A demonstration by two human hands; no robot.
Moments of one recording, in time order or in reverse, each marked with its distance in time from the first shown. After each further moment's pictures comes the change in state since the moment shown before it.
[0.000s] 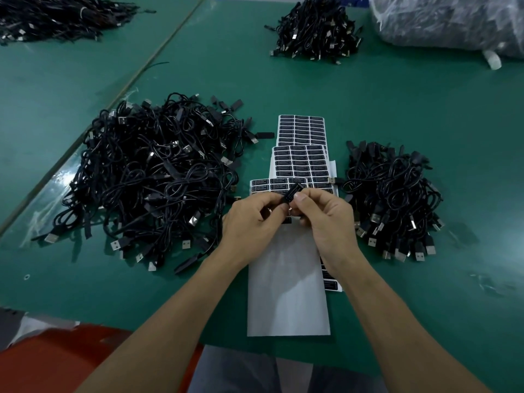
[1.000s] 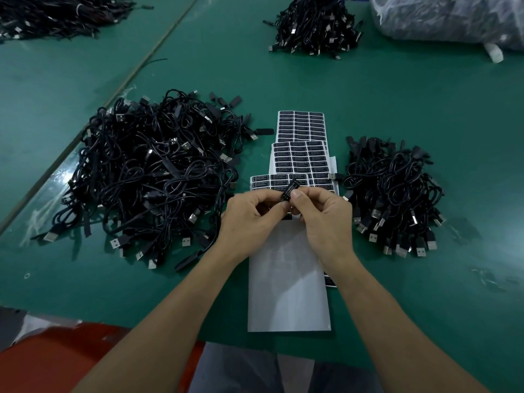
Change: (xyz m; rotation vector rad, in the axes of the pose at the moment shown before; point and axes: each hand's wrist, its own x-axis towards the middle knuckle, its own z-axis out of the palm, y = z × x) left_hand 0.000 0.002 -0.005 -0.222 -0.056 -0.048; right_hand -0.001 0.008 0.007 -0.092 0.122 -0.047
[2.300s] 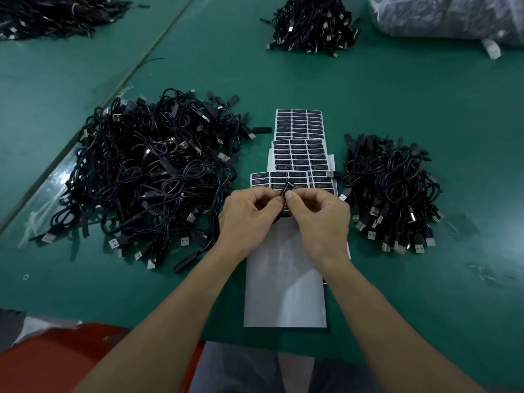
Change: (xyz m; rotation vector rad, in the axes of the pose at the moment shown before) left_hand 0.006 -0.007 0.005 0.004 0.068 -0.072; right_hand -0.004 0.003 0.004 -0.131 0.070 -0.074
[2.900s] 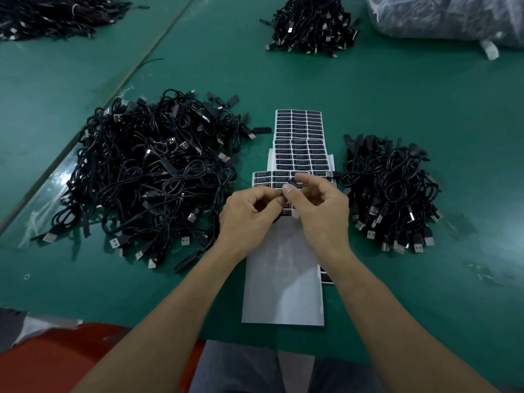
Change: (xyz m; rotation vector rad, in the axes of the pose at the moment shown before) left_hand -0.005 0.002 -0.004 -0.045 -0.035 0.047; right_hand 0.007 -0.006 -0.002 0.018 -0.032 0.039
